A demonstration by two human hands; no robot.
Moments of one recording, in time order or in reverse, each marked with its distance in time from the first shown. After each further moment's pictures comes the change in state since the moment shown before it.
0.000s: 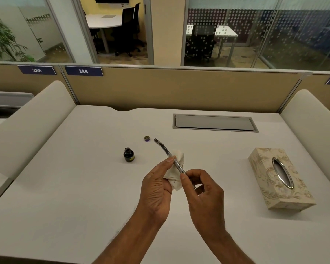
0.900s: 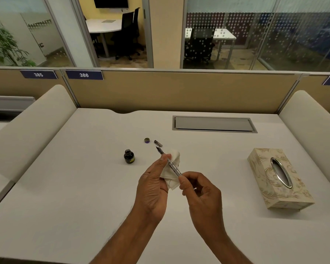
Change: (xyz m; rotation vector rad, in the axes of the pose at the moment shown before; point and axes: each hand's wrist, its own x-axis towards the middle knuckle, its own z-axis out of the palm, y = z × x) left_hand -0.002 0.007 -0.001 0.008 0.023 0.029; right_hand -0.007 -0.005 -0.006 0.221 -0.094 0.128
